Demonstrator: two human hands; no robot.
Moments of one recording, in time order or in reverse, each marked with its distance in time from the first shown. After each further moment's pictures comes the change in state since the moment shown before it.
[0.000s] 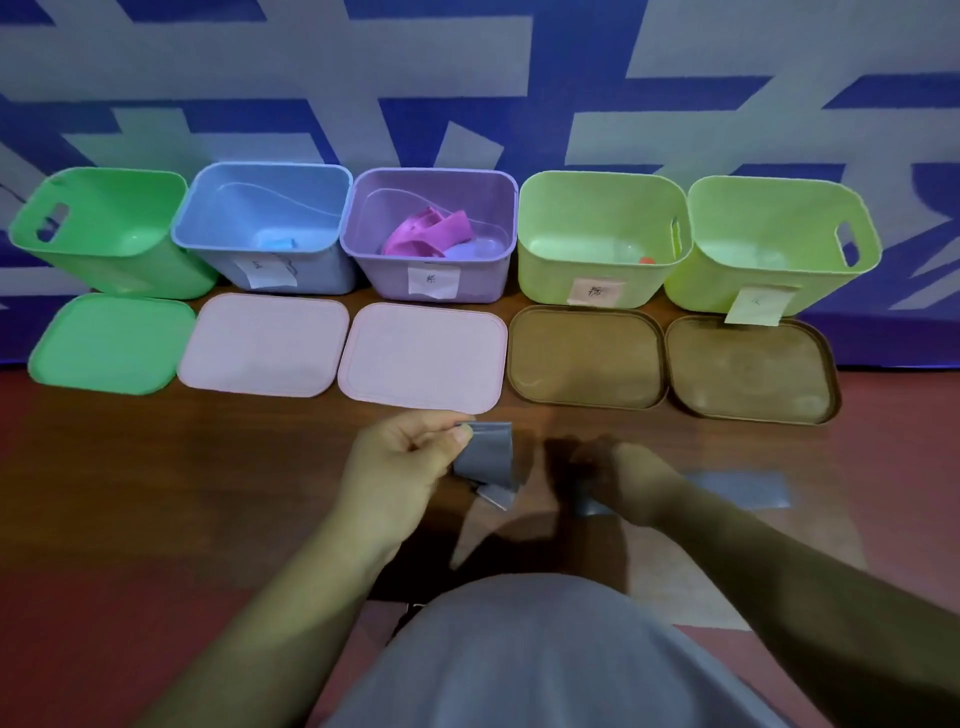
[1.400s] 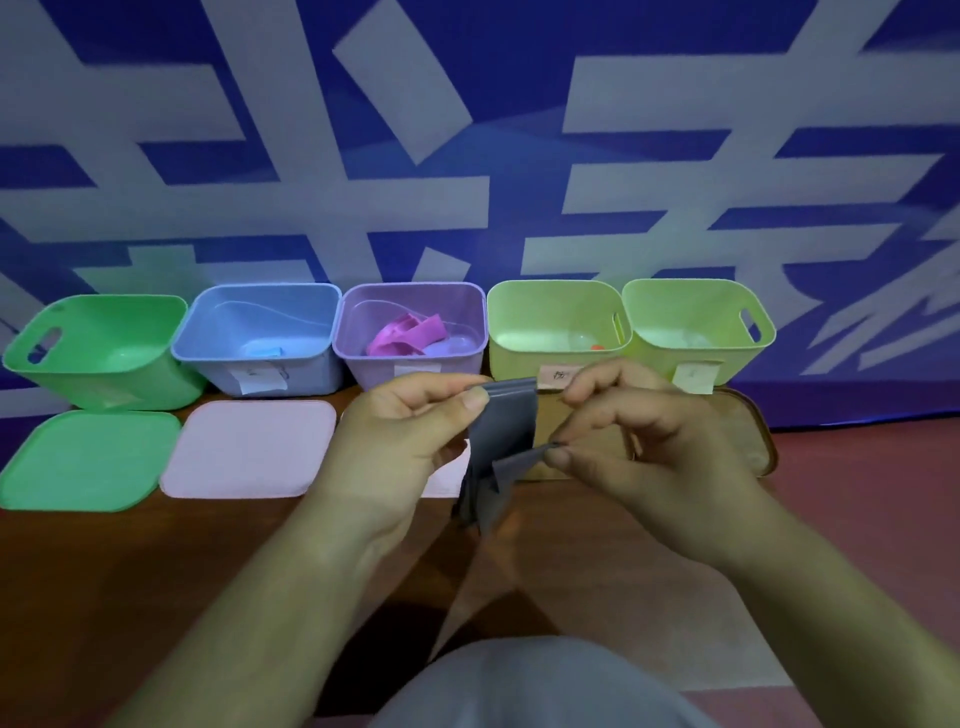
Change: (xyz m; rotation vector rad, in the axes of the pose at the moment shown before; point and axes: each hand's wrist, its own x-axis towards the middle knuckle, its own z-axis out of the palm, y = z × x) left_hand -0.016 0.118 -0.013 -0.257 -0.196 0.141; right_hand -0.130 -0.151 -0.132 0.545 0.742 -0.552
